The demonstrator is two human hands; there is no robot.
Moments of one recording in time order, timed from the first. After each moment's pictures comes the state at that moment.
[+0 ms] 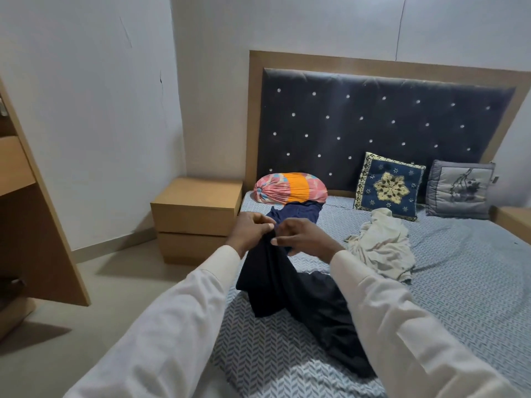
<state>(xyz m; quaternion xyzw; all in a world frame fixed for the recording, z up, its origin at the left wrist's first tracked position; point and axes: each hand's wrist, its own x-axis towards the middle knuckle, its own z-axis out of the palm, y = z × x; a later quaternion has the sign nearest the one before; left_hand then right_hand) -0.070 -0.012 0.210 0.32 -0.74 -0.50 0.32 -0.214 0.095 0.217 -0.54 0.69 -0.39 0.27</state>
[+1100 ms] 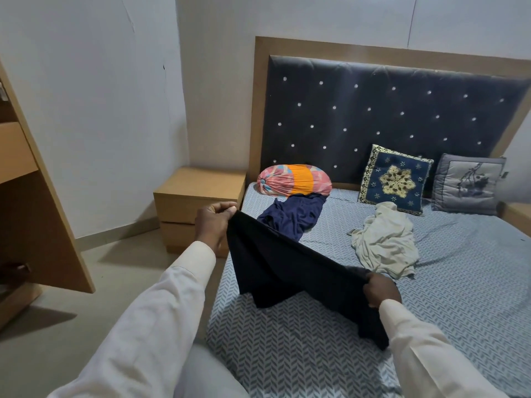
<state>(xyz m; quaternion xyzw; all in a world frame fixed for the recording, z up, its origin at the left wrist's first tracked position) -0.022 -0.054 0.187 0.39 -0.56 -0.55 0.48 -0.334 0.195 0.081 -0.30 0.94 -0.14 0.10</state>
